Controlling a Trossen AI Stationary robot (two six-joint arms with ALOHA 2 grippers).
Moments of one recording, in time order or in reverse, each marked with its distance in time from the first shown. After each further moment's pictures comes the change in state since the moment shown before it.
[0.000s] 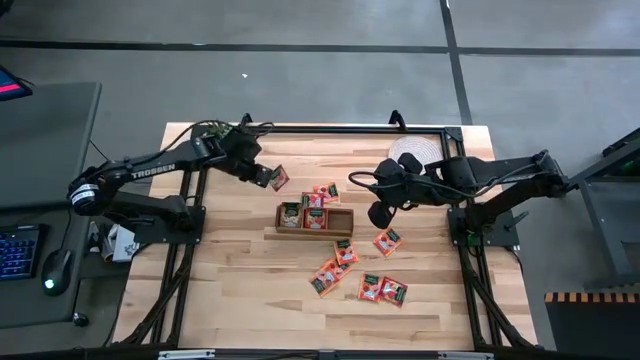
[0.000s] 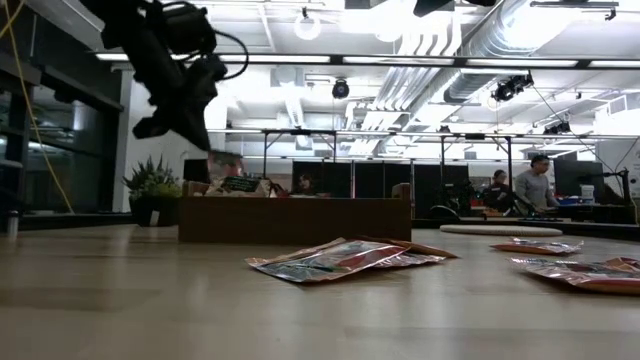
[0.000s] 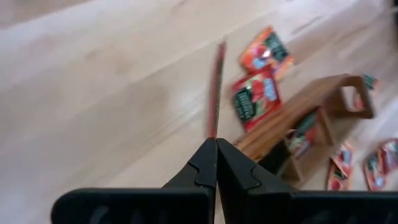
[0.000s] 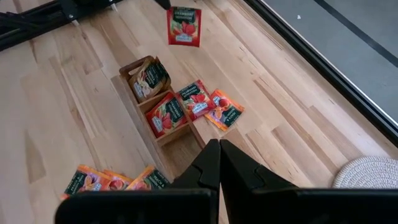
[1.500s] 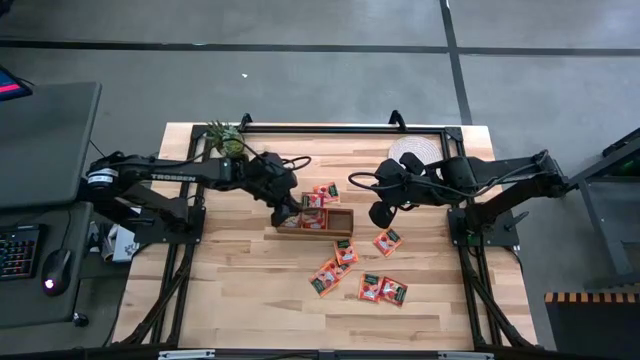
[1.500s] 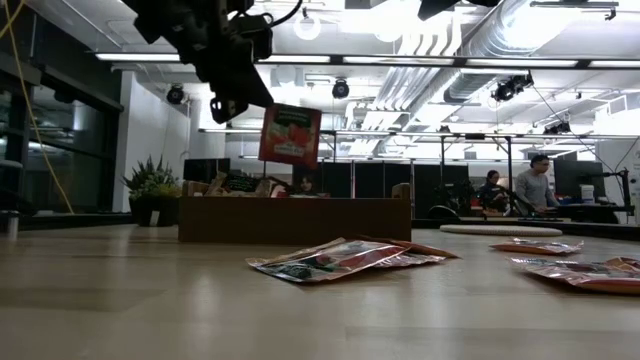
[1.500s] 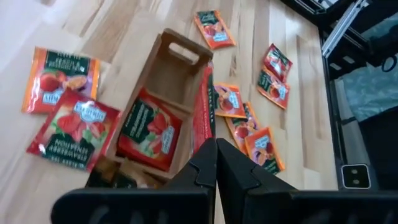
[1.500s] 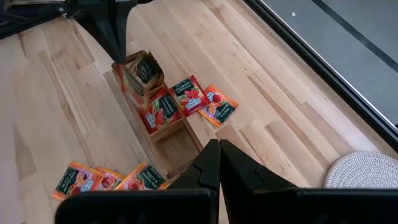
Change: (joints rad) left arm -0.368 0.188 0.096 0.333 0.144 0.271; right arm -0.001 0.000 0.000 -0.029 0.011 0.007
